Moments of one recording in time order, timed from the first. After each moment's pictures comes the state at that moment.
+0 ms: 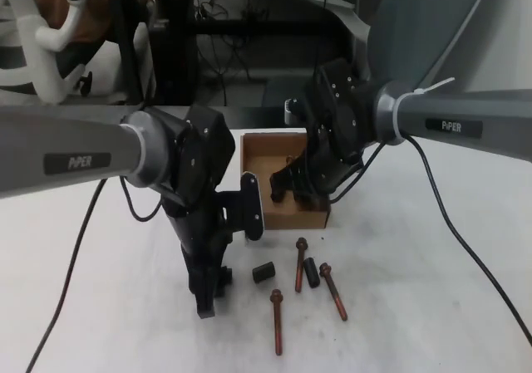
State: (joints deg) left arm -28.5 106.5 -64.7 38.4 2.2 58.2; right arm 25.3 121.6 -86.0 29.2 1.2 8.6
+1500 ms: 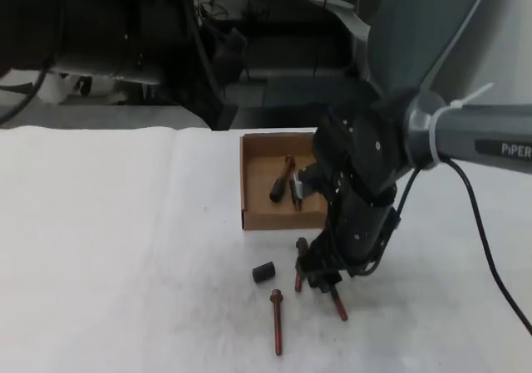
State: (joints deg) left arm -27.1 68.7 -64.5 30.8 16.7 21.3; right arm 30.4 107.5 -70.4 48.8 2.0 4.3
